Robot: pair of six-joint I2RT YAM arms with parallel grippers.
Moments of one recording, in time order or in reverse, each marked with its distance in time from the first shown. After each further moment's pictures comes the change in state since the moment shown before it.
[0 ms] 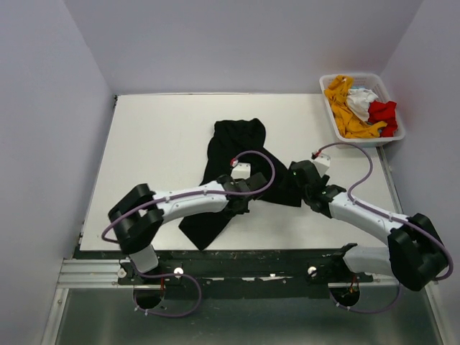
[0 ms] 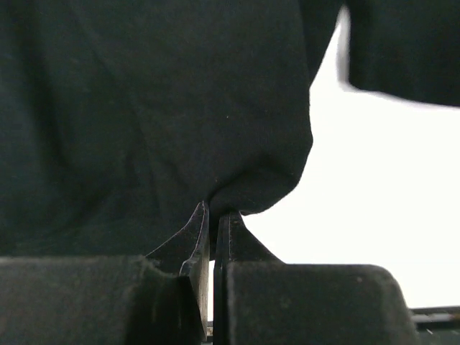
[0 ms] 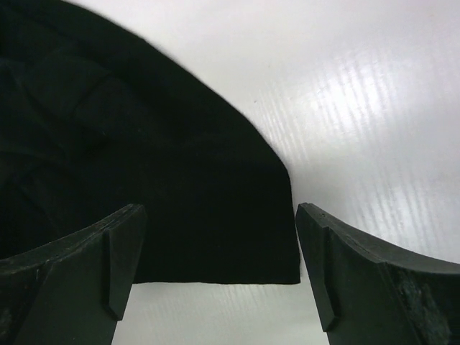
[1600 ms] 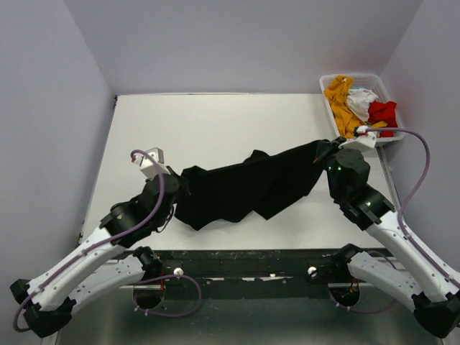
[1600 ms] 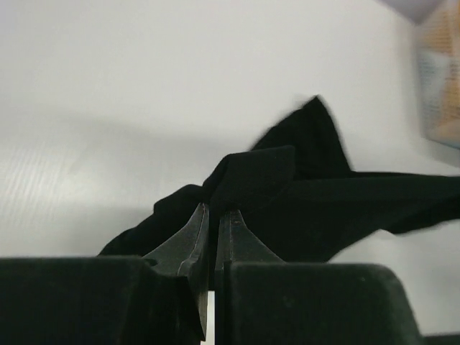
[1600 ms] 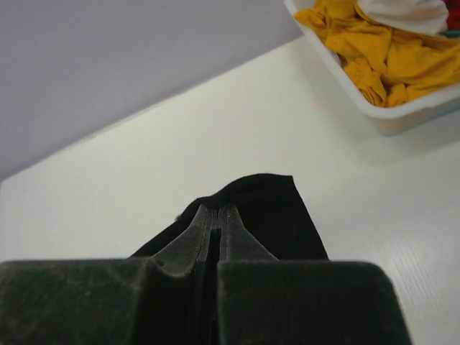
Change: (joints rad) left arm 0.173 -1.122 -0.324 0.091 -0.234 0.090; right arm 0.008 -0.415 0.265 0.002 0.159 -0.301
